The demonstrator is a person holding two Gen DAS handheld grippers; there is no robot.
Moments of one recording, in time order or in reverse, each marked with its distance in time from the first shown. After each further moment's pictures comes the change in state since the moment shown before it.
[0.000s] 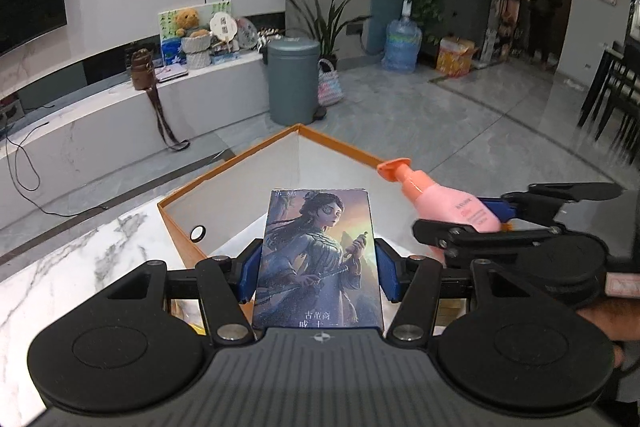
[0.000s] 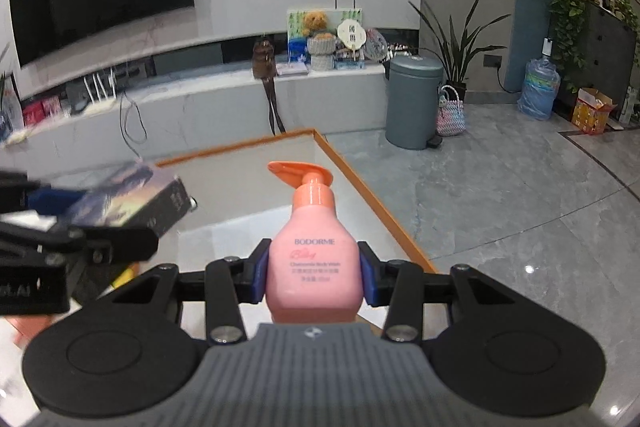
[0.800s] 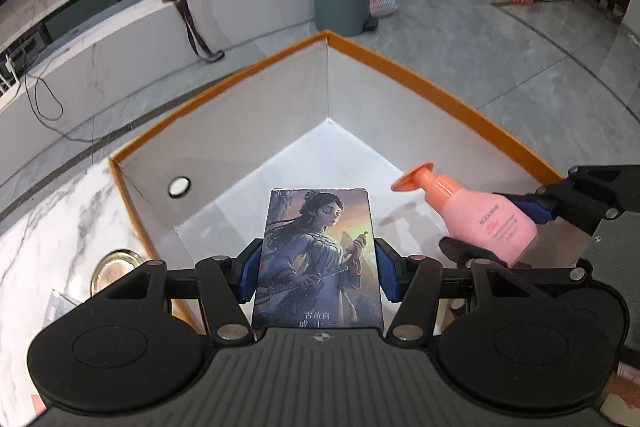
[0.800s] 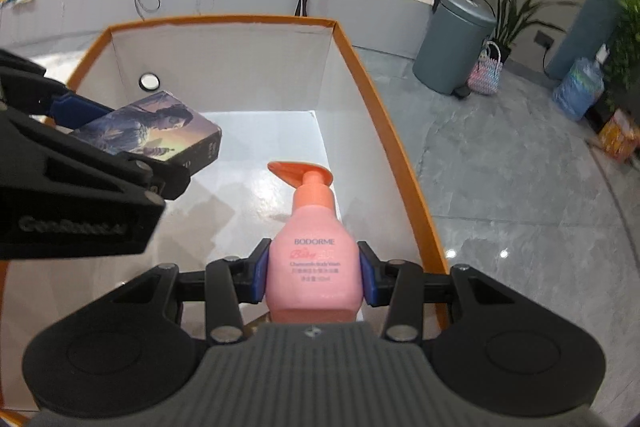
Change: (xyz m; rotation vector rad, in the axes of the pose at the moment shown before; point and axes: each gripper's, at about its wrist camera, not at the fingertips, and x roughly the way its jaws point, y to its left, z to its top) left arm 0.100 -0.014 0.019 -0.078 0.305 0.143; right arm 0.095 -0.010 0.003 -0.283 0.294 0.001
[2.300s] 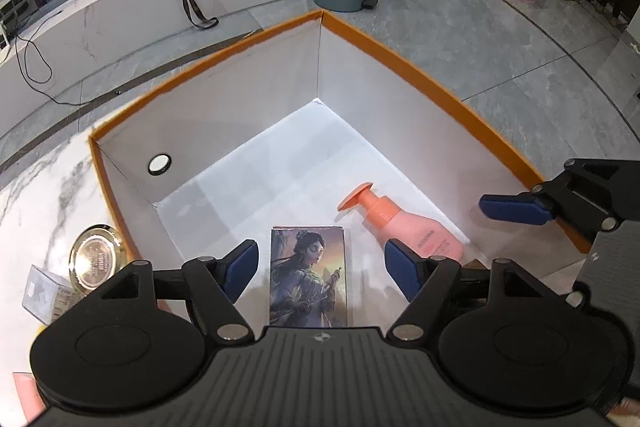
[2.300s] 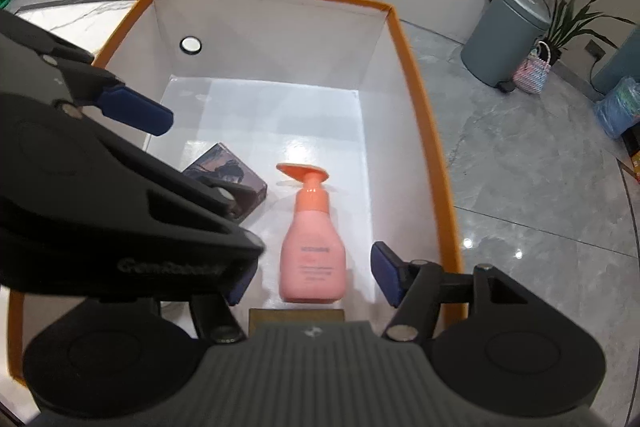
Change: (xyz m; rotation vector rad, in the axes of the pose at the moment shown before) left arm 0.003 -0.002 0.012 -0.062 0.073 -0.046; right arm 0.004 -0.002 0.025 -0.127 0.119 0.104
